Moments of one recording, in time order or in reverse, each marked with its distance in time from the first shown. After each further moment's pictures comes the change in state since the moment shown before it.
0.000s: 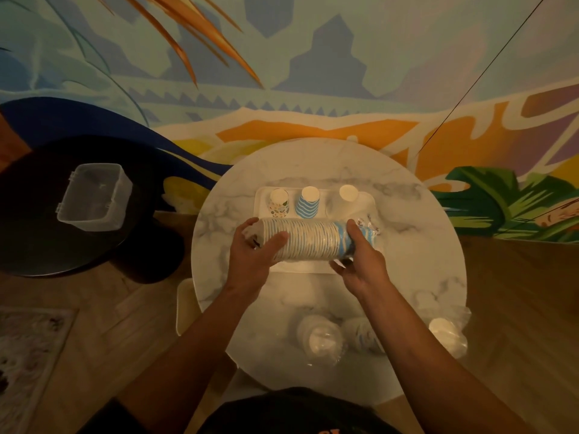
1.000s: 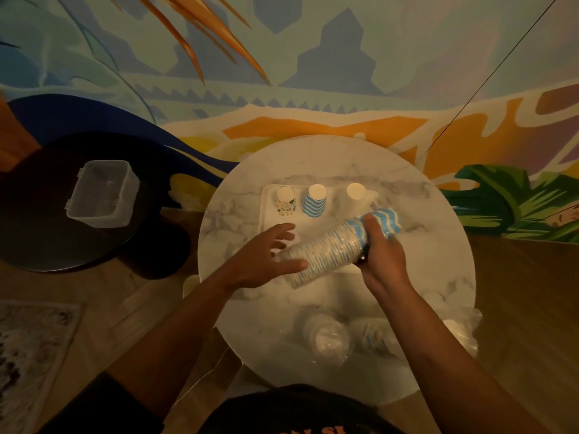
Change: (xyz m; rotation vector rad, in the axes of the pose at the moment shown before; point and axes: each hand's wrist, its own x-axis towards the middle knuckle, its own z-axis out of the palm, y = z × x) left_hand 0.022 0.008 -0.028 0.773 -0.528 0.068; right_hand 0.005 -0.008 -0.009 -0.036 -0.048 -0.245
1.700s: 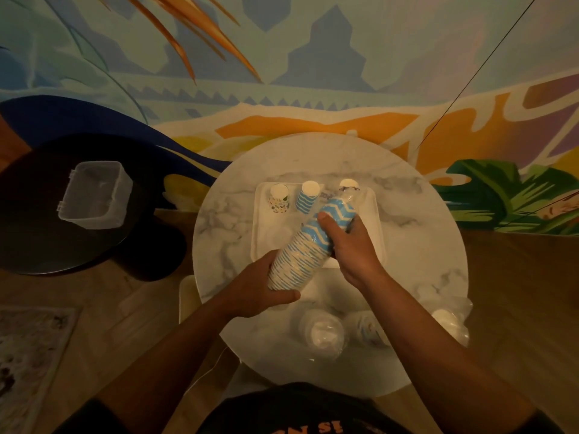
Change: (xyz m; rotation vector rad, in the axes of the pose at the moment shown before) left_hand -0.031 -0.027 0.033 0.079 -0.012 0.032; right_hand -0.010 0.010 0.021 -0.270 -0.291 -0.102
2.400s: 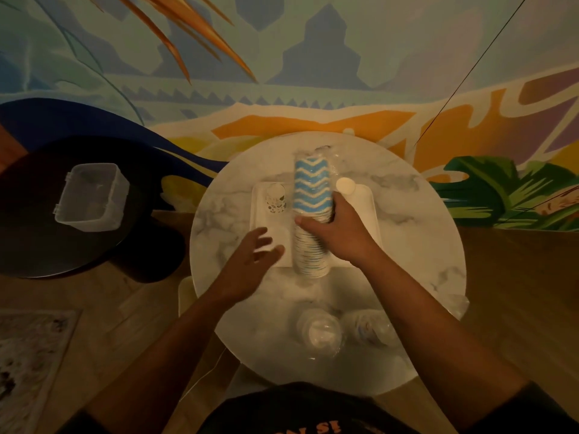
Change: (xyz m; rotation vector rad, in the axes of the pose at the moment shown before) left_hand 0.010 0.024 -0.010 -0.417 0.284 -0.198; right_hand 0.017 -0.024 -0.002 -0.501 -0.171 -0.226
